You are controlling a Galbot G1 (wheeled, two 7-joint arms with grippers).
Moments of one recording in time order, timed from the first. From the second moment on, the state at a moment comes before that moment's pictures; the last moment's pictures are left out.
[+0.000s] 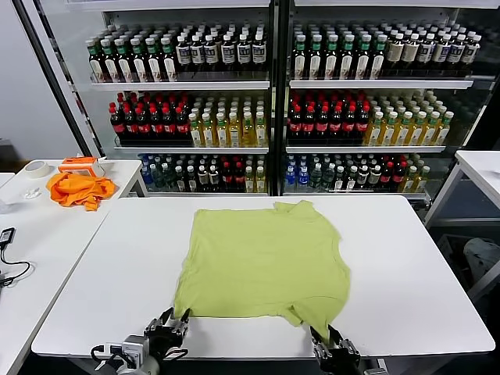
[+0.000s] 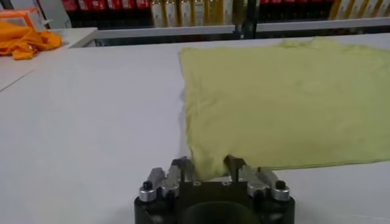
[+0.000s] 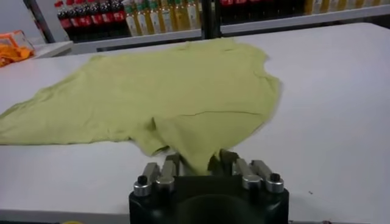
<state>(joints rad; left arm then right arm) 1.57 -1.12 -0.35 -2.12 -0.44 0.51 -0.29 -1.72 1.06 0.28 2.19 0.52 -0.32 0.33</state>
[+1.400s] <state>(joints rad) 1.88 -0.98 -0.46 -2.35 -0.43 0.47 -0.26 -2.04 0.95 0.51 2.44 0.49 -0.27 0.25</state>
